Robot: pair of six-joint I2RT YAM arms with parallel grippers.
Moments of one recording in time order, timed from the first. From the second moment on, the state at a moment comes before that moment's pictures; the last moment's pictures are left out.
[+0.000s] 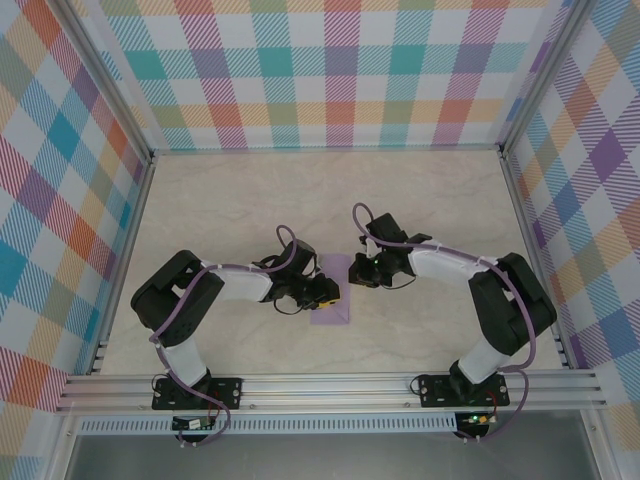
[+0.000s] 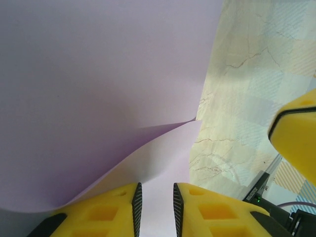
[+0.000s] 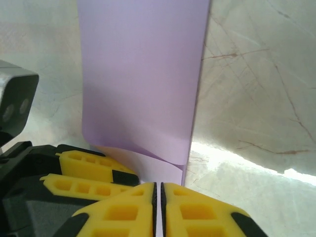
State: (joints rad) left arm -0.72 1.76 0.78 0.05 0.52 -1.00; right arm 0.58 1.62 0.91 -0.42 -0.42 0.66
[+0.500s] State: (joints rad) left arm -0.72 1.76 0.78 0.04 0.50 -1.00; right arm 0.60 1.75 0.91 -0.39 -0.50 0.66
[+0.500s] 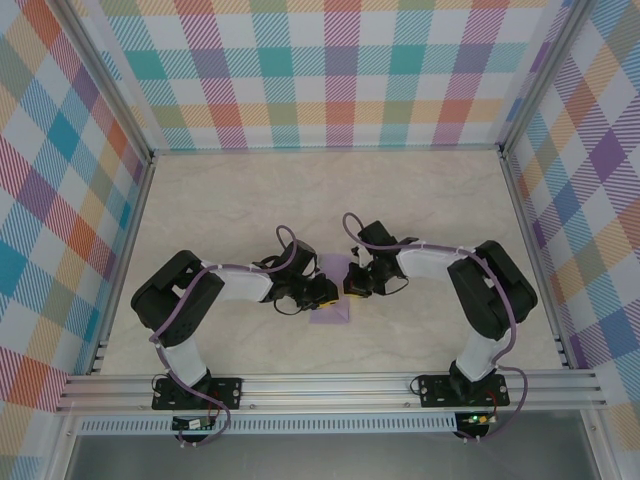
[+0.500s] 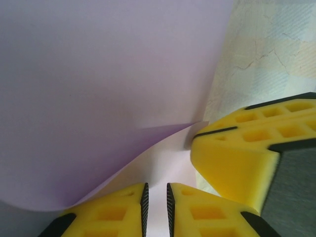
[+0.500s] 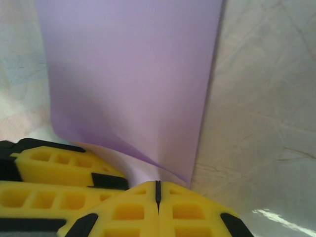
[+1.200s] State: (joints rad) left arm -0.72 1.74 0.87 -0.09 0.38 -0.94; right arm 0.60 1.78 0.92 -0.41 -0.51 0.60
